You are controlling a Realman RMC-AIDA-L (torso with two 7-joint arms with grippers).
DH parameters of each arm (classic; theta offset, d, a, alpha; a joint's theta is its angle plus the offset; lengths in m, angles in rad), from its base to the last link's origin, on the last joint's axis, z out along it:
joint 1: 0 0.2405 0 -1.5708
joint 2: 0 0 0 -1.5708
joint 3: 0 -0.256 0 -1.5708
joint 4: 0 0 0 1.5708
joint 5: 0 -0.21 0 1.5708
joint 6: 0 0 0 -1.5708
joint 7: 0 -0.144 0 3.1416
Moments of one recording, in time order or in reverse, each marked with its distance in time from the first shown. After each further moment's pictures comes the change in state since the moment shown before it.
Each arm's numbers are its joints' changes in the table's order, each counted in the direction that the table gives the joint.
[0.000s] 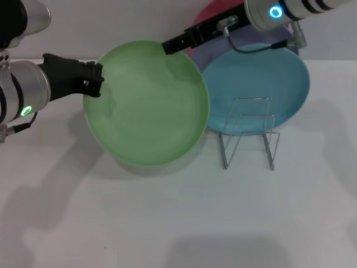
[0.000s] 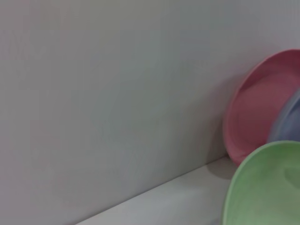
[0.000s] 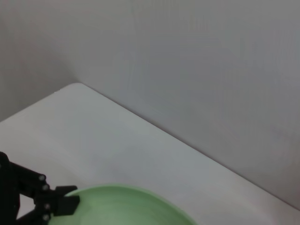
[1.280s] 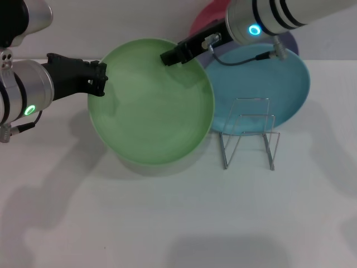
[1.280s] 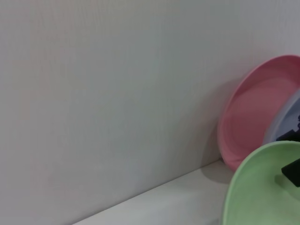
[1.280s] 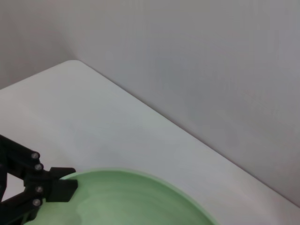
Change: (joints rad) left arm -0.004 -0.002 -0.002 -0.007 0.020 0.008 0.004; right arm 0.045 0.012 0.080 0.120 0.017 -0.104 0.051
